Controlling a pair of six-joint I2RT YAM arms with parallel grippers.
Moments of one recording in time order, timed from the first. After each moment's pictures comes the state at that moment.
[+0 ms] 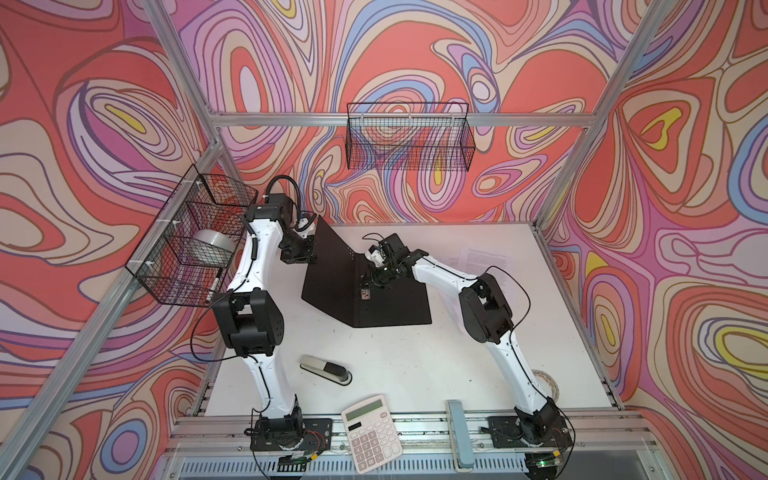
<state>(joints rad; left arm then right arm) 0.07 1.96 2.00 -1.36 0.33 0.05 0.63 2.48 2.07 -0.48 -0.68 0.68</state>
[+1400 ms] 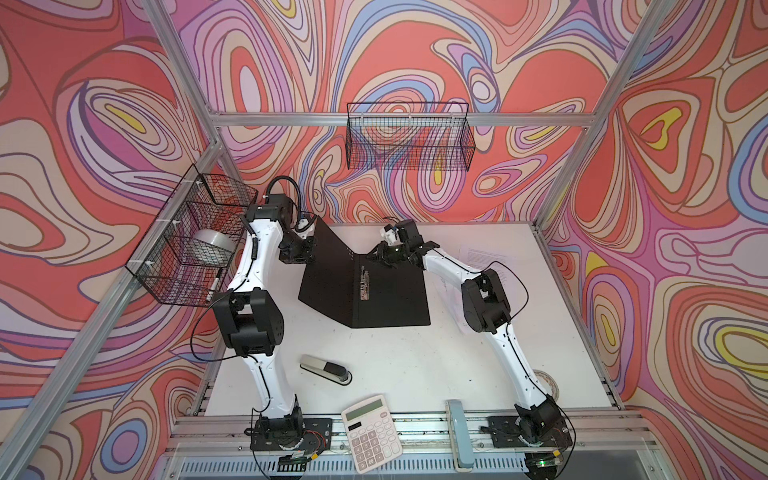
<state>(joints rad) 0.07 1.96 1.99 -1.36 0.28 0.08 0.51 2.54 2.16 -0.27 -0.66 0.78</state>
